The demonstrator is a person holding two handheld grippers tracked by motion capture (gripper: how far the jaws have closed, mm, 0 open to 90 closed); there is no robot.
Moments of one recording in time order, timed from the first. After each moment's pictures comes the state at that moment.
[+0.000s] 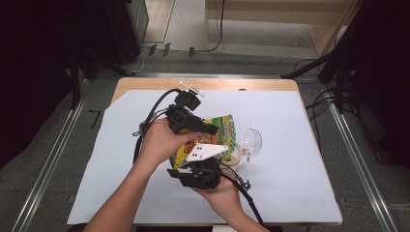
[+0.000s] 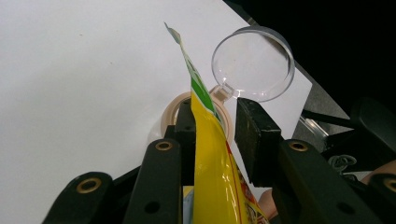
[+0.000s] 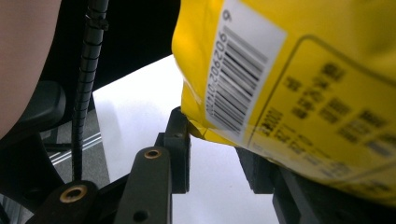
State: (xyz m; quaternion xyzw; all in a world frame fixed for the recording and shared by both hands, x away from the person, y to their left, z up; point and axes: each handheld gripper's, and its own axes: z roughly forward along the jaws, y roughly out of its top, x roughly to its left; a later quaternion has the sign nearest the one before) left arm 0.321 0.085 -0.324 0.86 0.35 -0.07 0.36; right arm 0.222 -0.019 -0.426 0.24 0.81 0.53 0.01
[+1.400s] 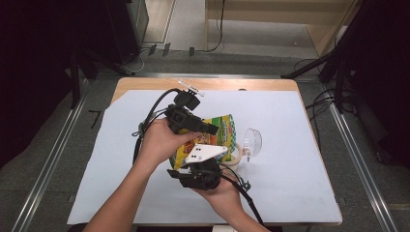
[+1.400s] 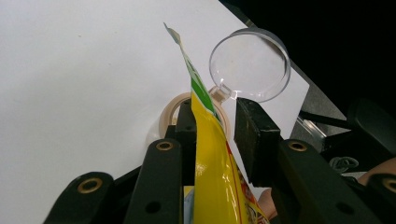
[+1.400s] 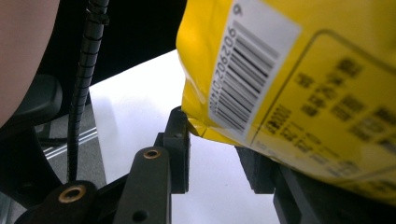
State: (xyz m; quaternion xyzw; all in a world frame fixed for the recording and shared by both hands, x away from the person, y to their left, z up) left arm 0.320 0.086 -0.322 0.86 0.35 -0.07 0.36; right arm 0.220 -0.019 -0.424 0.23 0.82 0.52 0.02
